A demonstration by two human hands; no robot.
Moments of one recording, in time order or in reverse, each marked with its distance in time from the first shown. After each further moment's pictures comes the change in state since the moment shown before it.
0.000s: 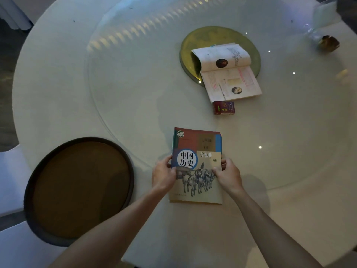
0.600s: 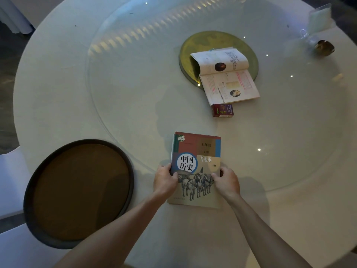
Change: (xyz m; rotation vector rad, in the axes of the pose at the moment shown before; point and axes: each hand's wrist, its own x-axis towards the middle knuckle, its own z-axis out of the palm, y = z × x) left_hand -0.007 -0.006 0.008 0.073 -0.082 -0.015; right_hand -0.008 0.009 0.011 -0.125 0.027 0.021
